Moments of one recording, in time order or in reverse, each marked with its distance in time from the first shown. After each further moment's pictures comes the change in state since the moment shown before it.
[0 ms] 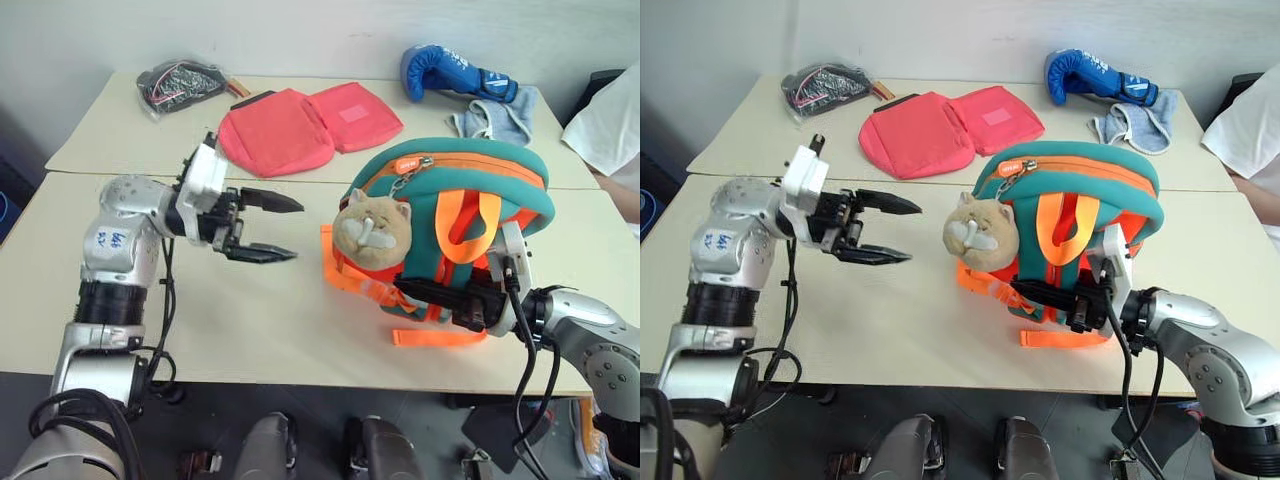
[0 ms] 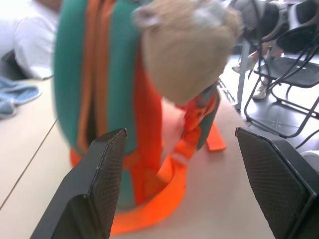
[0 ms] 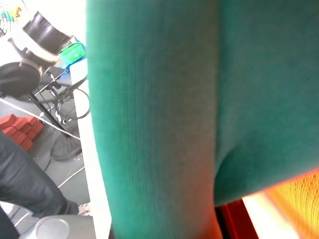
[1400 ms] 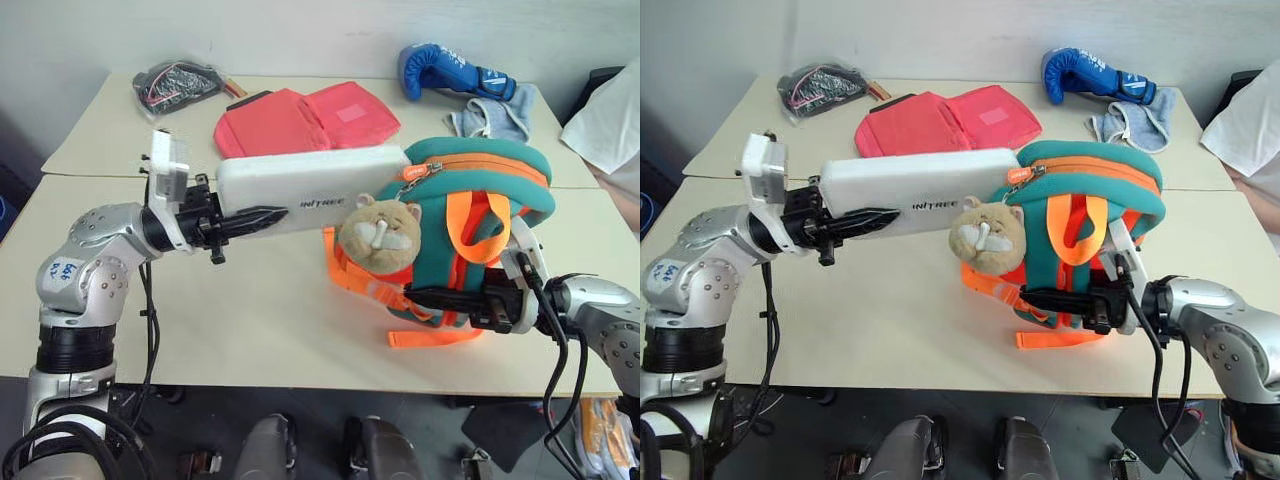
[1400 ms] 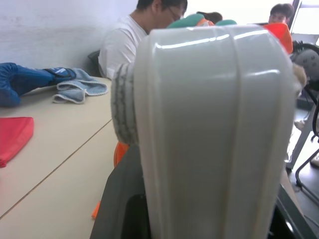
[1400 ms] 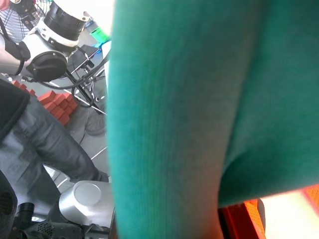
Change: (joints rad) left arm 0.151 0.135 0.075 -0.152 -0.199 0.215 0.324; right arm -0.039 -0.142 0.008 0.091 0.028 0.053 0.206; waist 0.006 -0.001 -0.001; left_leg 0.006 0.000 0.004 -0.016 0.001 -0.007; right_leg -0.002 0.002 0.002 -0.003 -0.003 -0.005
